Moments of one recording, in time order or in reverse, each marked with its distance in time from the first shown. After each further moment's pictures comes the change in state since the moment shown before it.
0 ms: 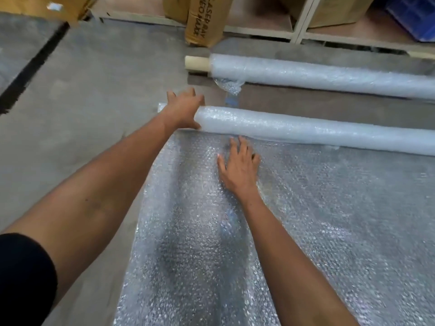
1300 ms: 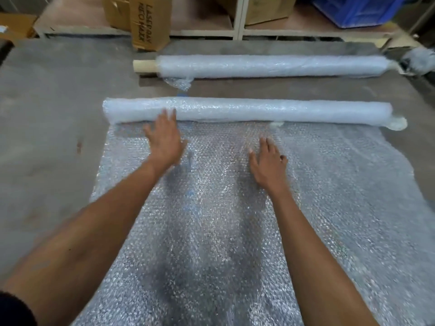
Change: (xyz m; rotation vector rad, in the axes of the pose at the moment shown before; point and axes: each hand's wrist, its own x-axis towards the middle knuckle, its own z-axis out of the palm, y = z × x) left_hand -0.099 0.145 0.041 -0.238 0.179 -0.174; right_hand -0.091 0.184 -0.082 0.138 0.015 0.289
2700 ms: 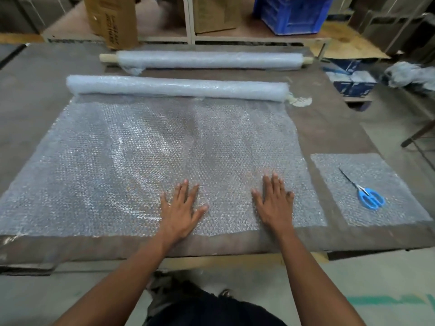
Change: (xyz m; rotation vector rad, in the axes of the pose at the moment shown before) left_hand -0.443 0.354 0.110 -0.040 -0.220 0.079; right_hand -0.265 0.429 -0.116 -0.077 -0.012 -0.067
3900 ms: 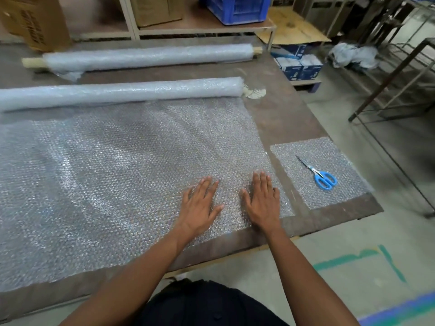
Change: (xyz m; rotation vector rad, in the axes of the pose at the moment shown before) left_hand 0.055 0.129 0.005 0.001 -0.058 0.377; right_hand -0.005 0.052 -0.027 -0.078 0.015 0.134
